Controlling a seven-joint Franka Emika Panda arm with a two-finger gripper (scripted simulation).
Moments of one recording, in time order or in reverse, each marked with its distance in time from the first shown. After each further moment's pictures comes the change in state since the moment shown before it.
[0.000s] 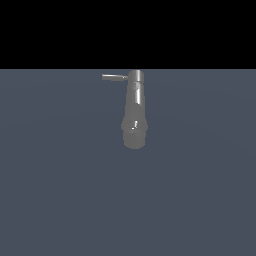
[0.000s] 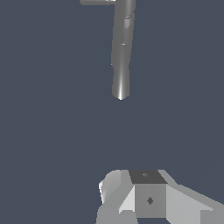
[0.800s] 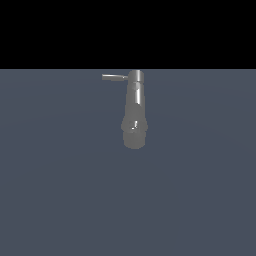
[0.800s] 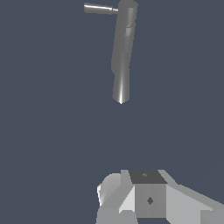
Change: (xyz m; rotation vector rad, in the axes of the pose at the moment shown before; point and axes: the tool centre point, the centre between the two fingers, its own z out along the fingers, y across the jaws) arm 0.003 -0.013 -0.009 -0.037 0.028 -0.012
